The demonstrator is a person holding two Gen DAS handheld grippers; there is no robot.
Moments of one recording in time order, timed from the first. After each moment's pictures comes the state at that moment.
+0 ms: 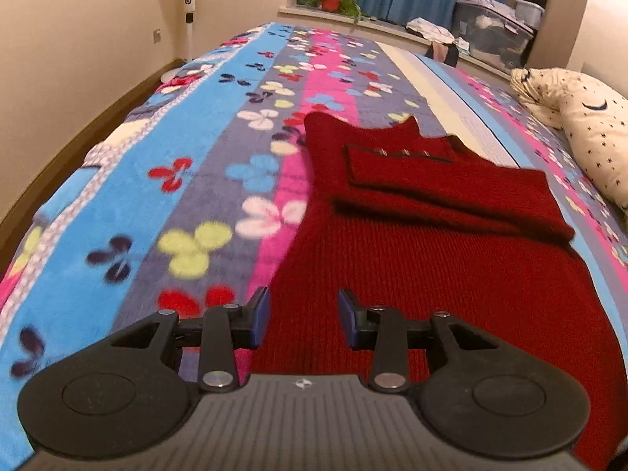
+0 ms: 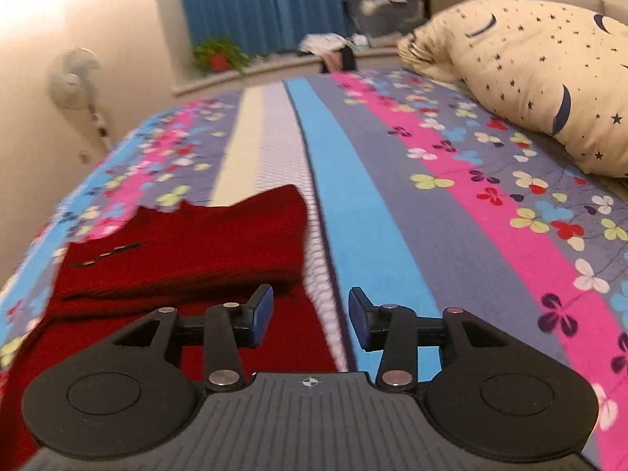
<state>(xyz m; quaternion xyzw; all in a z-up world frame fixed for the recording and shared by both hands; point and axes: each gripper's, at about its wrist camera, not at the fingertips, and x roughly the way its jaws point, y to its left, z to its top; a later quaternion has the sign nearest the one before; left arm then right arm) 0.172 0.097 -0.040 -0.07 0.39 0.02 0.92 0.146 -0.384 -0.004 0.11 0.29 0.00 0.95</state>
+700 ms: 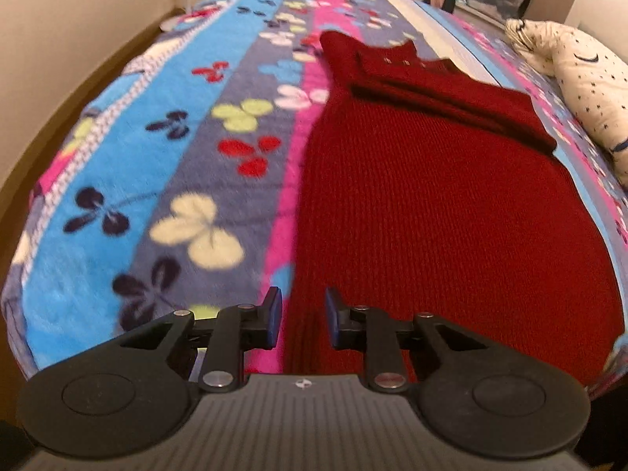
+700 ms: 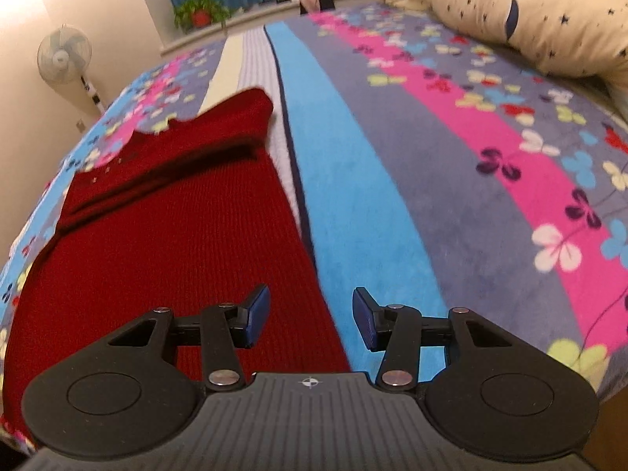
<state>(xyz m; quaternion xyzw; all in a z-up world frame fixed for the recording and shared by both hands) 0.064 0.124 -0.058 -0.06 0.47 0.00 0.88 0.051 -0.421 -0.063 0.15 0.40 0.00 0.90</state>
